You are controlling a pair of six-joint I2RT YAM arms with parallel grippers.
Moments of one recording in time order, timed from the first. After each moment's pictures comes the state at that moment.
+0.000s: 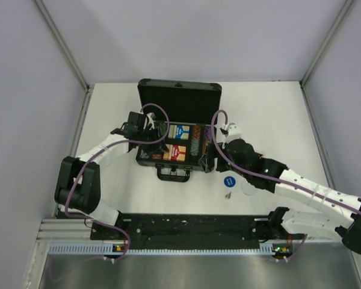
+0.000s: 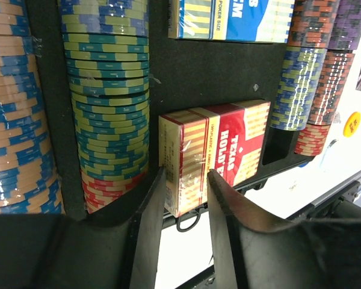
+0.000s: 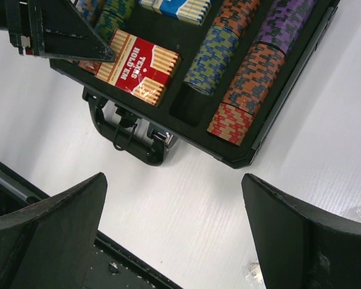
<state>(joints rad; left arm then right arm) -0.29 1.53 0.97 -0.37 0.40 -0.50 0.91 1.02 0.79 -0.30 0.23 0.56</state>
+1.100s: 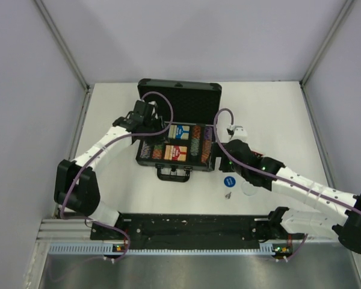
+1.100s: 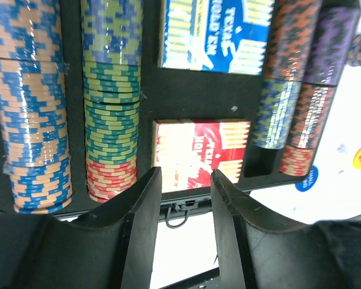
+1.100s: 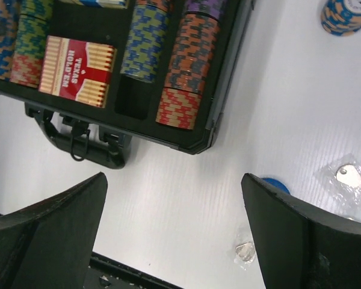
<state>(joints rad) -0.39 1.54 1.16 -0.58 0.16 -0.56 0.88 1.06 0.78 -0.39 0.33 0.68</state>
